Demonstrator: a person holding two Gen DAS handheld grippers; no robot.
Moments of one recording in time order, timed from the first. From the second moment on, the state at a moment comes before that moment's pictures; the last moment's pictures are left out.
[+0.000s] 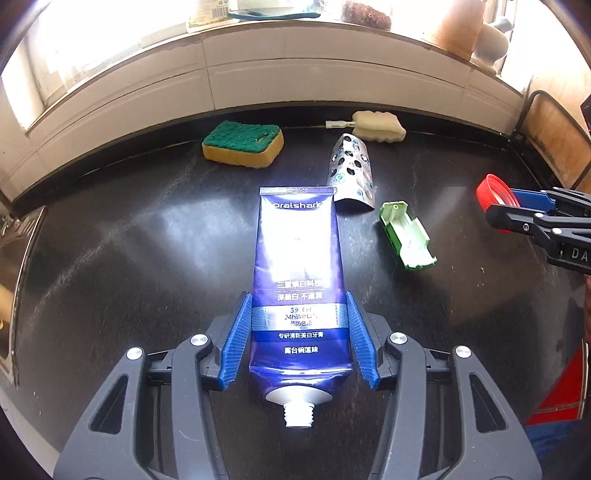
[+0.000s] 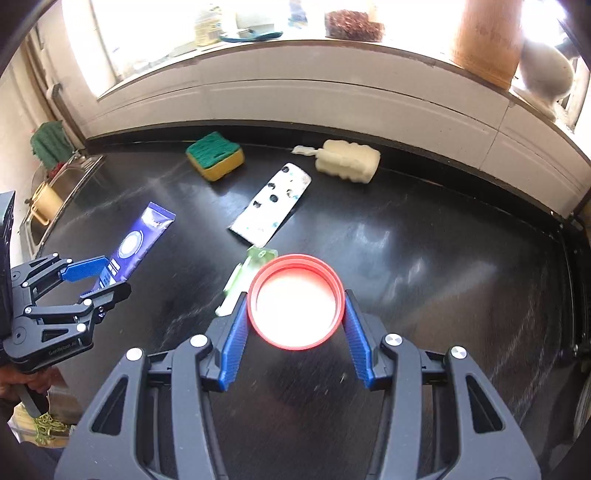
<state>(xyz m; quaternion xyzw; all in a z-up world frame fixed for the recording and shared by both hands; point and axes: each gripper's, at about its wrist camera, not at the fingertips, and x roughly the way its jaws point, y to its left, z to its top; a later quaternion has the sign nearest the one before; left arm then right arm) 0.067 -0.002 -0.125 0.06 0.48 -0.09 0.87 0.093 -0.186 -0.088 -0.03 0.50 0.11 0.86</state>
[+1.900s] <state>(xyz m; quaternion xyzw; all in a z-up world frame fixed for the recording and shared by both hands) -0.293 0.366 -0.183 -0.25 0.47 0.36 0.76 -0.113 0.406 -0.166 -0.26 0.53 0.56 0.58</state>
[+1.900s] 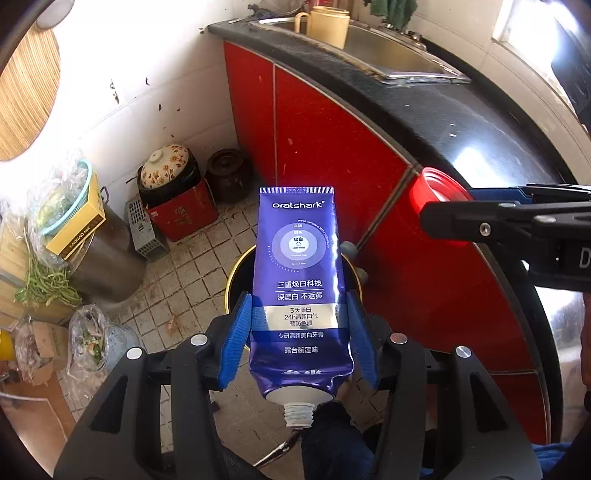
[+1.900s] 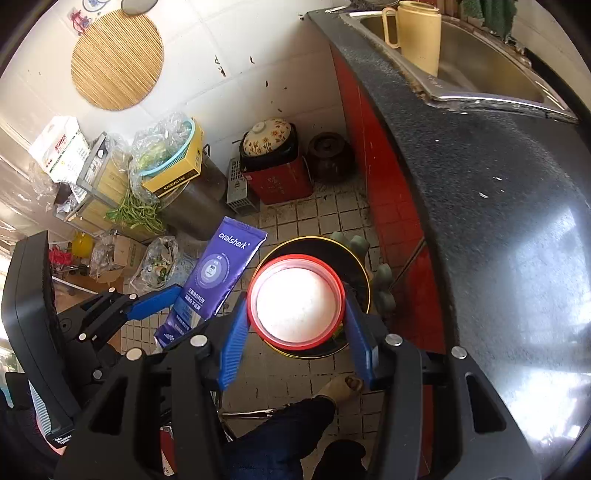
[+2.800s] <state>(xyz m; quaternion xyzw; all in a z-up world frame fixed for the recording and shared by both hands) -0.262 0.356 -0.166 -0.23 0.46 0.33 0.79 -0.061 0.342 -0.111 -0.22 0.51 0.52 0.65</state>
